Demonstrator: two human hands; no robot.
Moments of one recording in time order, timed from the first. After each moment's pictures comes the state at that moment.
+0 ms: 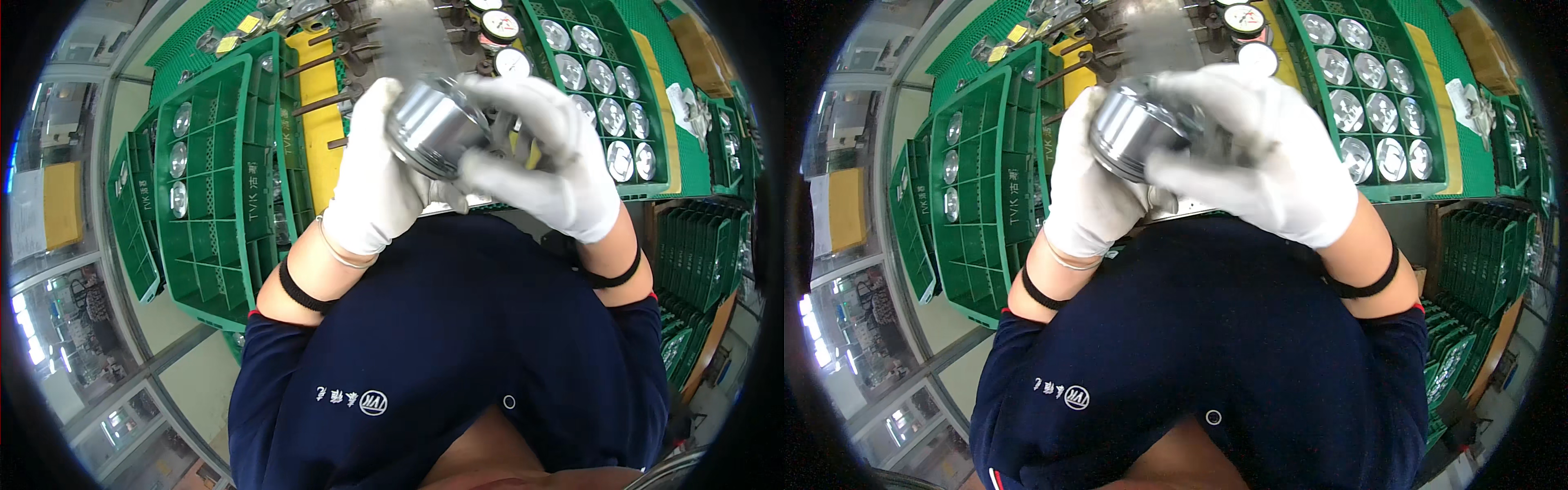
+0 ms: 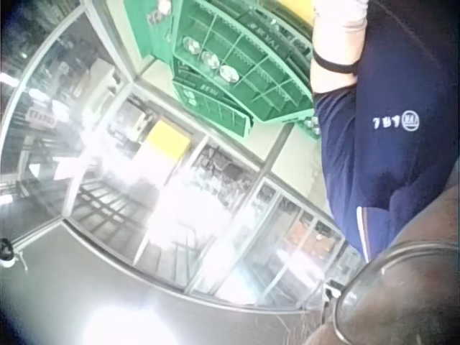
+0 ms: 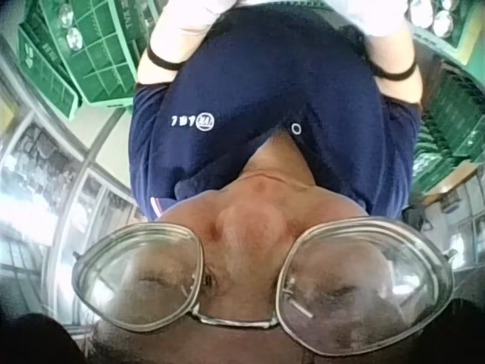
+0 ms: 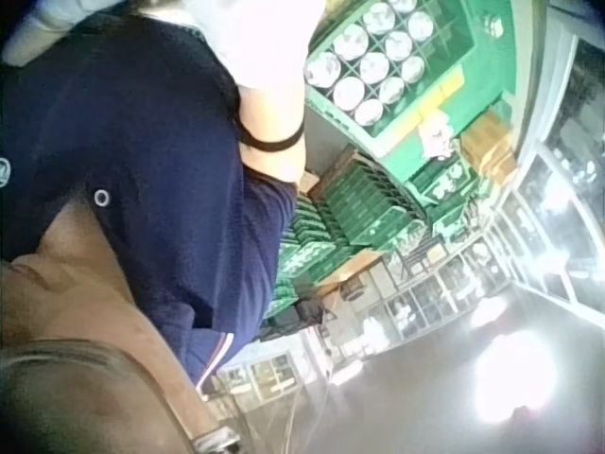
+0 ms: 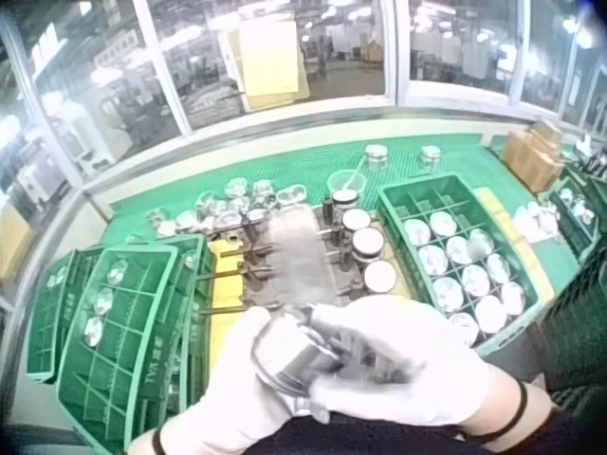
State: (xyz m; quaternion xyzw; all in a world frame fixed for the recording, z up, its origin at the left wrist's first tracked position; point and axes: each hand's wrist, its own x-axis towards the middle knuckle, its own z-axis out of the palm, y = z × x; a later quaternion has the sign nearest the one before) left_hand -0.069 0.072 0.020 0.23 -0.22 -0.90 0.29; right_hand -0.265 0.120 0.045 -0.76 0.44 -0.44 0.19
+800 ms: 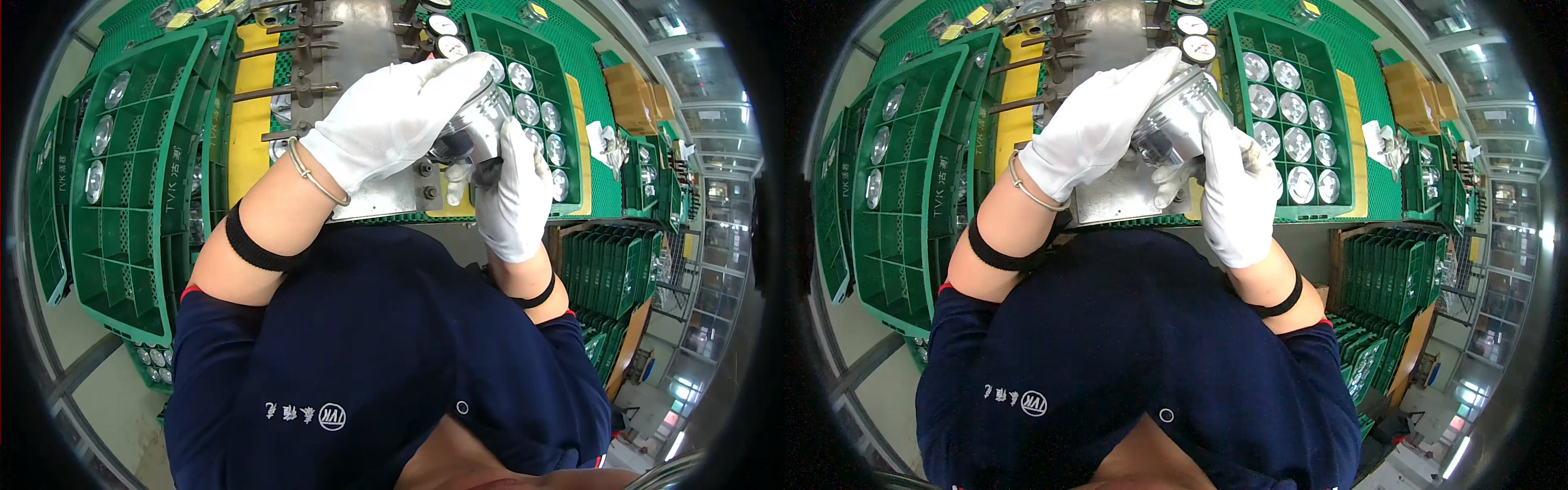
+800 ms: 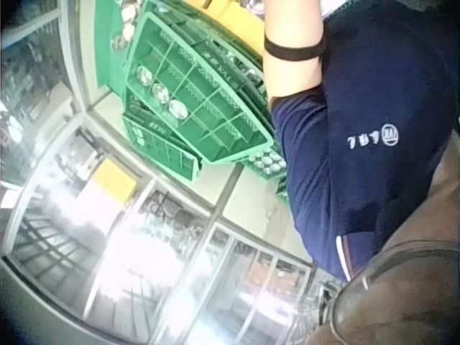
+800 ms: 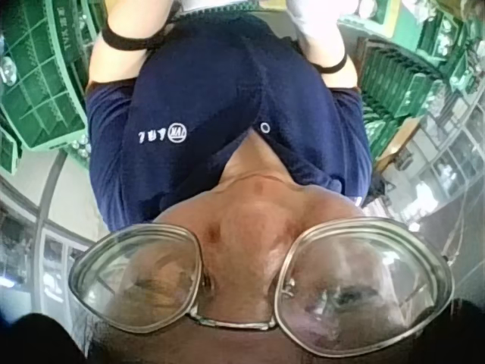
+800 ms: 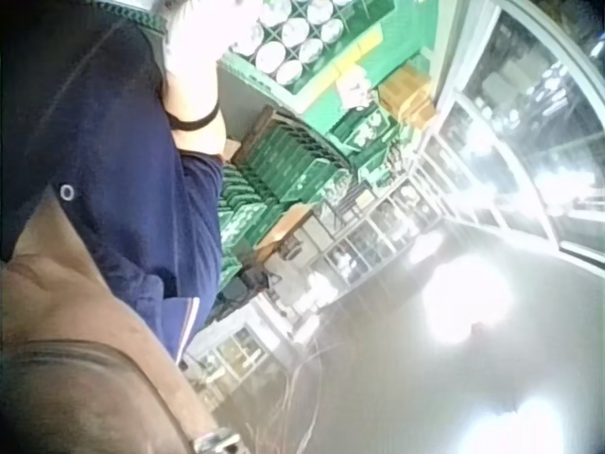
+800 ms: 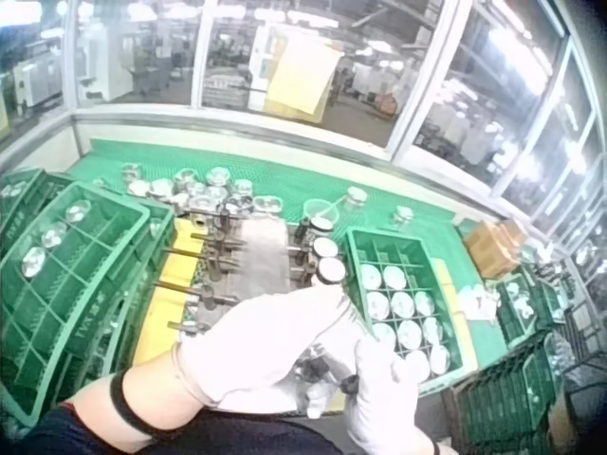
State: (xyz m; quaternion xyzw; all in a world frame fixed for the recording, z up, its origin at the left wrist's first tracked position) left_hand -0.094 0.040 0.003 0.17 -0.91 -0.11 0.37; right_hand -0.239 0.157 0.030 -0.39 0.55 -0.61 0.42
